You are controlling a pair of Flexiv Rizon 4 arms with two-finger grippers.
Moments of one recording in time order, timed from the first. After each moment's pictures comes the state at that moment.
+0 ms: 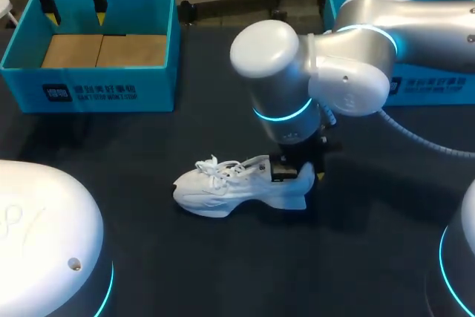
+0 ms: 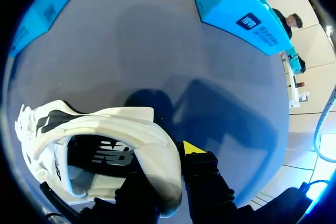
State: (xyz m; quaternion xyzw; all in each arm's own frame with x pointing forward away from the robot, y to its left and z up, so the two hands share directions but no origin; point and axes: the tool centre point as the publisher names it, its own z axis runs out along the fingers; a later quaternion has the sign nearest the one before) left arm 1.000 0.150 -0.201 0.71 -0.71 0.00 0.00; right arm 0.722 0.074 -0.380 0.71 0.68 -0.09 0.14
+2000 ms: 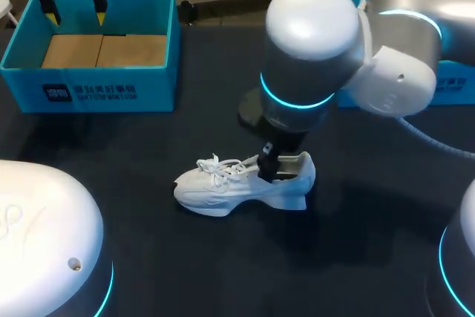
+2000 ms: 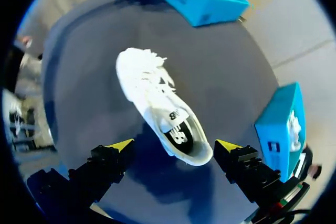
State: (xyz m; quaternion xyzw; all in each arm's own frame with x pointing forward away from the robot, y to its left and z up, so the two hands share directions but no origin) left arm 1.000 0.150 -0.201 0.71 -0.71 0.00 0.00; right arm 0.703 0.144 -0.279 0.26 0.96 0.04 0.11
